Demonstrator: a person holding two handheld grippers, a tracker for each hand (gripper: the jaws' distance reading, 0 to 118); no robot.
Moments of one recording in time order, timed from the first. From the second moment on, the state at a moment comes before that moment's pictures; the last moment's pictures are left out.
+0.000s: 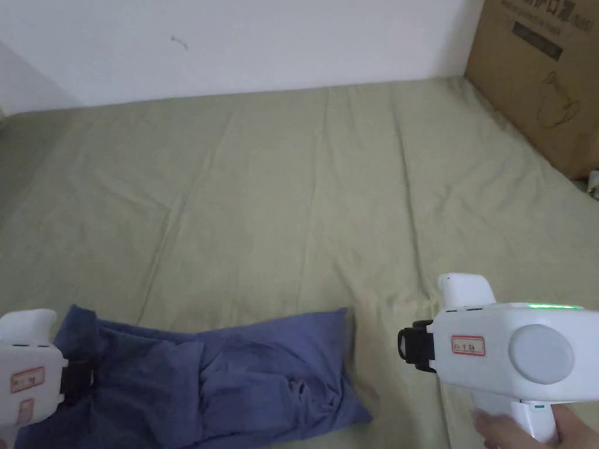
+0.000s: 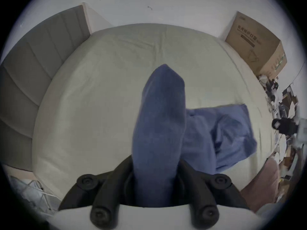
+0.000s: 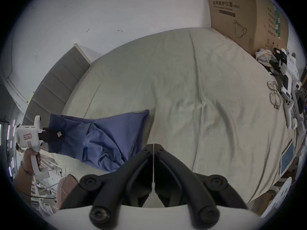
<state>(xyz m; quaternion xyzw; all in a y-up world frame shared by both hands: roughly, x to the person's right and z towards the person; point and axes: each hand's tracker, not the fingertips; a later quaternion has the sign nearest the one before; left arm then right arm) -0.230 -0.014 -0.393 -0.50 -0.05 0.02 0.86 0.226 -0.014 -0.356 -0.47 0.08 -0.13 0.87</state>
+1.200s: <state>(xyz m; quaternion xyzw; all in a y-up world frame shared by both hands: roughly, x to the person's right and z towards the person) -0.024 -0.013 -0.431 -0.49 -0.29 0.02 0.82 0.267 -0.025 -0.354 -0.46 0.05 -0.17 0.87</state>
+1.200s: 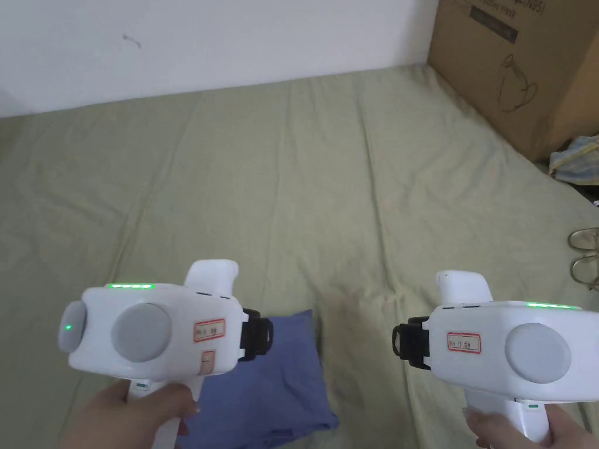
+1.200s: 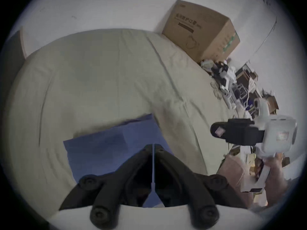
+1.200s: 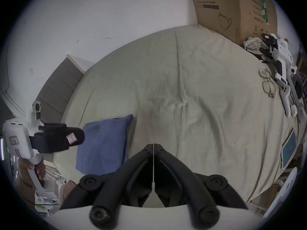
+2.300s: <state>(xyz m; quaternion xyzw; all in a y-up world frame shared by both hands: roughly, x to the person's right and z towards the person) -0.130 -0.010 -0.381 -0.43 -0.22 0.12 0.87 0.227 -0.014 -0.381 -0.48 0.16 -0.19 0.84</state>
